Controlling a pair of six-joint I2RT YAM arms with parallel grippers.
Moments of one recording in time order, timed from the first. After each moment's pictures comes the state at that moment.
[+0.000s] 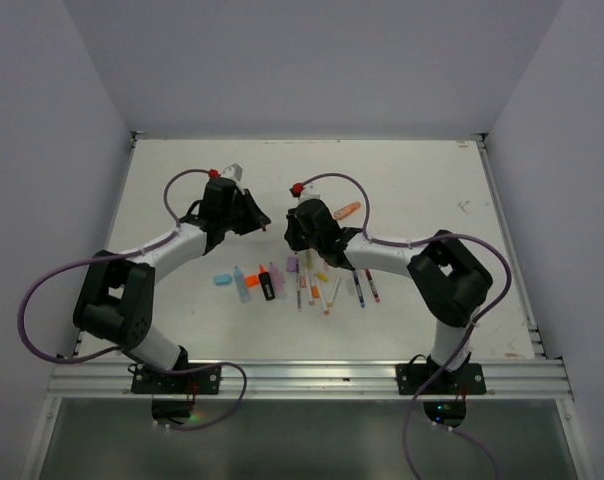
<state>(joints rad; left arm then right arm) -0.33 1.55 0.91 0.01 0.19 -0.68 0.81 1.81 1.10 0.15 0.16 0.45</state>
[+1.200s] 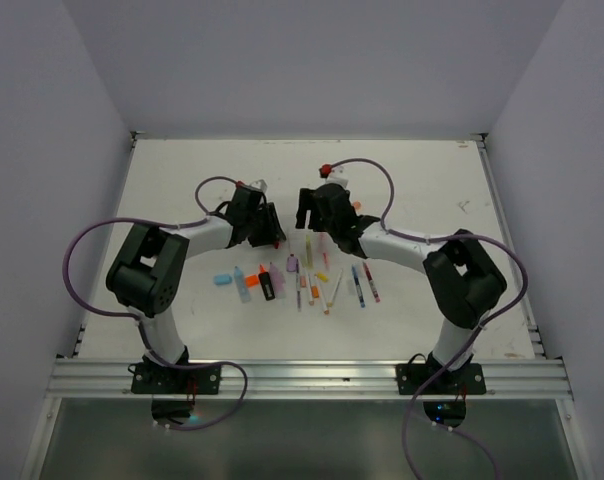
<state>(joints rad) -0.43 1.82 1.01 -0.07 0.14 -0.62 0.72 1.82 1.13 0.10 0.29 0.53</state>
